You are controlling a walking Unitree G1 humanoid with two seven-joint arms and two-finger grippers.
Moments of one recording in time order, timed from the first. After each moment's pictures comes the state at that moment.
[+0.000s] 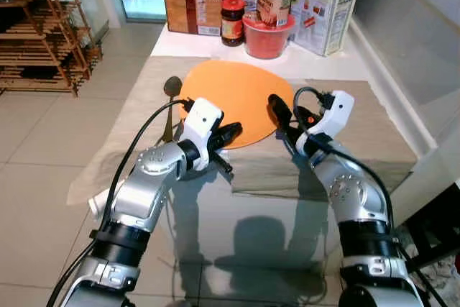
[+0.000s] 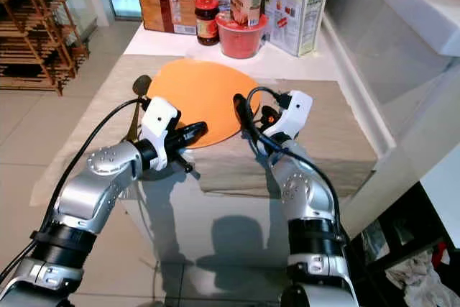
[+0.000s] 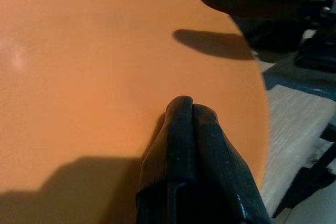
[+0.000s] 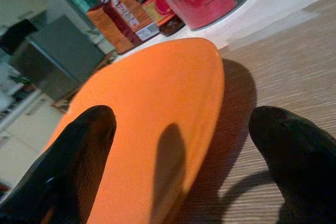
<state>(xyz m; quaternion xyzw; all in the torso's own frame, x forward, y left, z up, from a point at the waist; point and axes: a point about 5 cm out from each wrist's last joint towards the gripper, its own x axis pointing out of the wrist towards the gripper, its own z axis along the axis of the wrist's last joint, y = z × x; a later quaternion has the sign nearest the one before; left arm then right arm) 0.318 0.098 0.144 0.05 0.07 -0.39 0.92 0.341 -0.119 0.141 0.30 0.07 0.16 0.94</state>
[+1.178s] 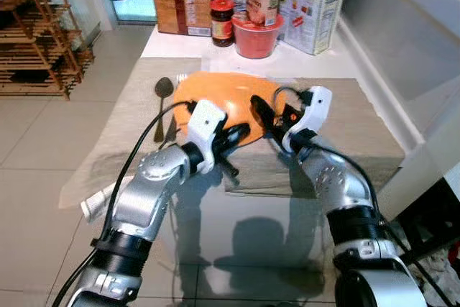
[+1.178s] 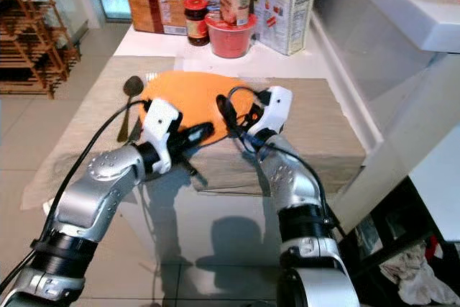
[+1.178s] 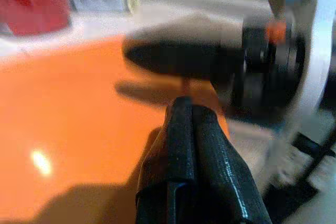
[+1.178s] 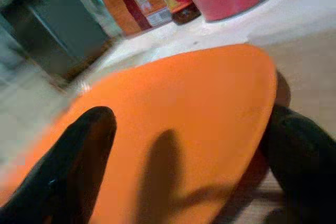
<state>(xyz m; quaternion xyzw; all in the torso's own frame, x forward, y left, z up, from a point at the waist) 0.313 0.085 0.166 0.04 0.01 -0.40 0.92 0.350 -0.102 0.135 0.16 0.05 0.19 0.97</state>
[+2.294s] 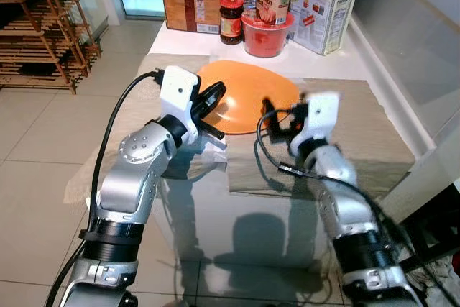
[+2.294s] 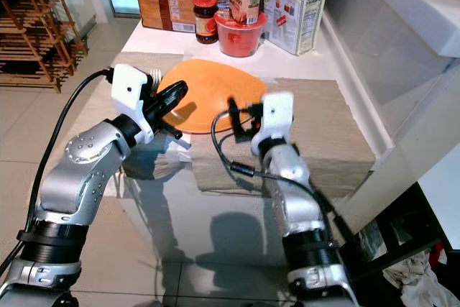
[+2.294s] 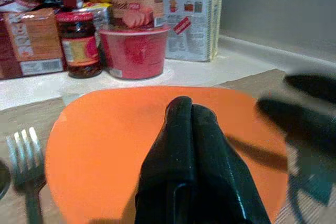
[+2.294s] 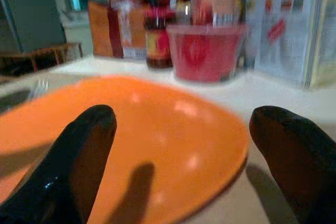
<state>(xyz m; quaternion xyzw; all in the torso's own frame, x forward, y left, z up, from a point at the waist) 0.323 0.120 0.189 0.03 -0.04 -0.28 0.96 0.331 -0.113 0.155 0.01 -0.08 0.12 0.99</state>
